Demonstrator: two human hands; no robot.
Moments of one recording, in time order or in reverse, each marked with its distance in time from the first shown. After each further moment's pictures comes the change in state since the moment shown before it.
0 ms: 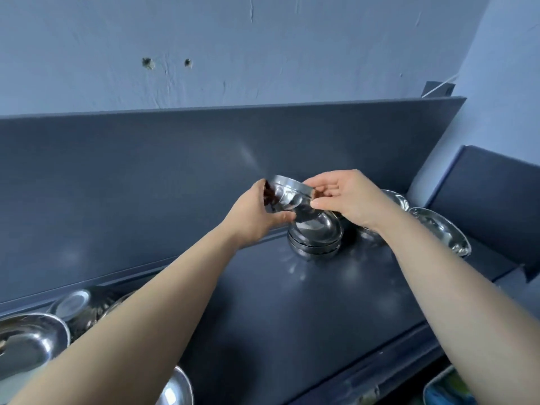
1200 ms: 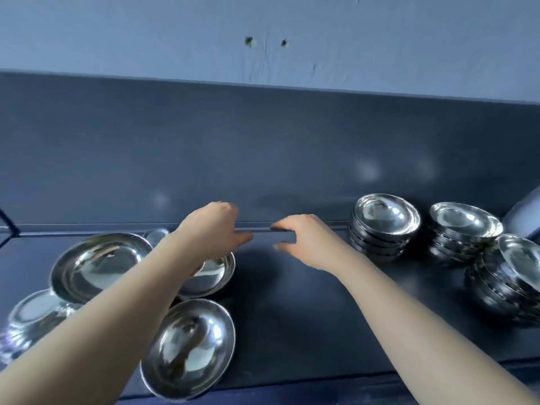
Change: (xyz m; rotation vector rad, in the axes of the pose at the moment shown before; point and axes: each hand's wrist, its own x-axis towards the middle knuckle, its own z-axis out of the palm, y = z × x) left_hand -0.115 -0.052 -0.082 0.784 0.078 -0.338; right_hand -0.001 -0.012 0.145 -0.467 -0.416 -0.170
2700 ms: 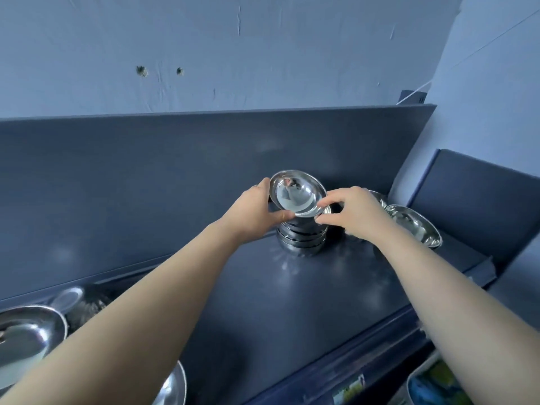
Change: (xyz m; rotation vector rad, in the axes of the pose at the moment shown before) left_hand 0.070 0.143 0.011 -0.566 -0.043 0.461; right_hand -0.095 0.099 -0.101 -0.016 0.486 0.417
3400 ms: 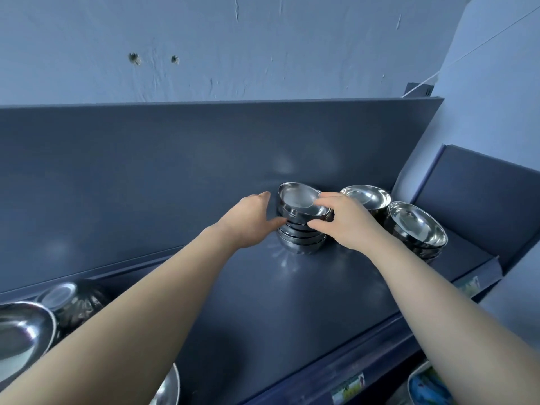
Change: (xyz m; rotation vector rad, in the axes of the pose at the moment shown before) left_hand -0.007 -0.007 0.010 0.212 -0.104 -0.079; right_hand -0.007 -0.005 0.024 -0.066 -0.036 -0.035
